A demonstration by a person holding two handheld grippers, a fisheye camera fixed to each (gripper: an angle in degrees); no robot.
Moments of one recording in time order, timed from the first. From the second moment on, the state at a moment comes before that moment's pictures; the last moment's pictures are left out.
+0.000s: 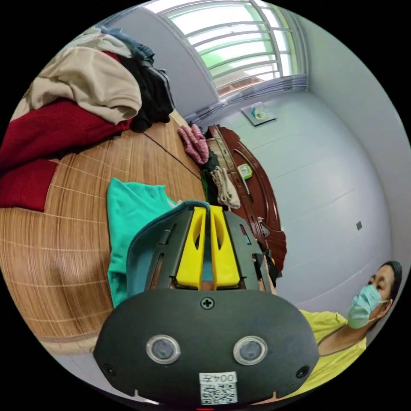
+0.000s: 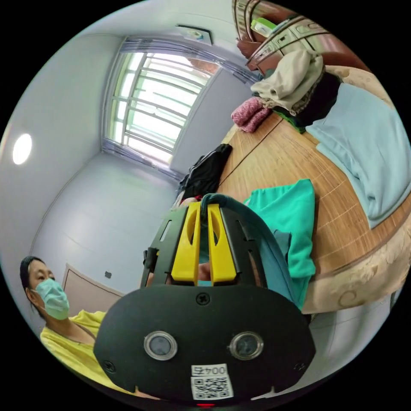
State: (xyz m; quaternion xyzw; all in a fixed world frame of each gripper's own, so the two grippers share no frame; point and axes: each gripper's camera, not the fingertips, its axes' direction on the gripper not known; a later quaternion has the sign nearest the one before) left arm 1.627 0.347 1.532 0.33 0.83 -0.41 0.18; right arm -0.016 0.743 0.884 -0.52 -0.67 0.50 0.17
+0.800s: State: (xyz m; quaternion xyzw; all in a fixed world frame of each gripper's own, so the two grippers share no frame) left arm 1.605 0.323 1.517 0.31 0.75 -0.48 0.35; right arm -0.305 0.629 0.774 -0.57 -0.75 0.15 0.30
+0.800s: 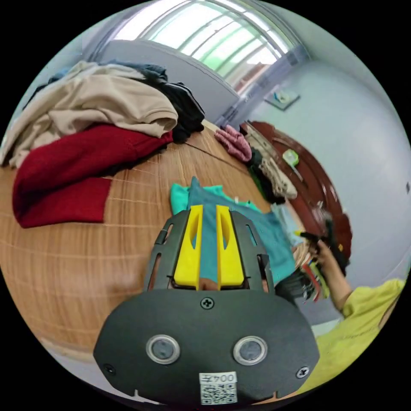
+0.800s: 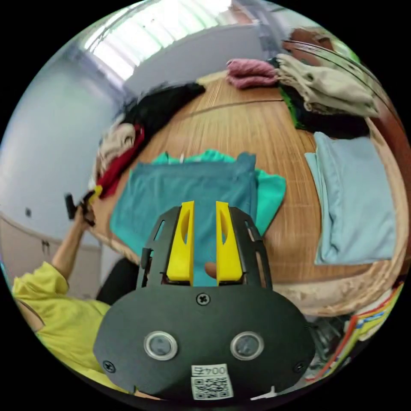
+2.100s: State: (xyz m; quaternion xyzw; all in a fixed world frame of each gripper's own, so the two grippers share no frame) left arm 1.559 0.360 1.334 0.37 0.62 -0.13 0.68; right arm -0.471 0.550 0.536 -0.61 -0.71 -0.27 0.23
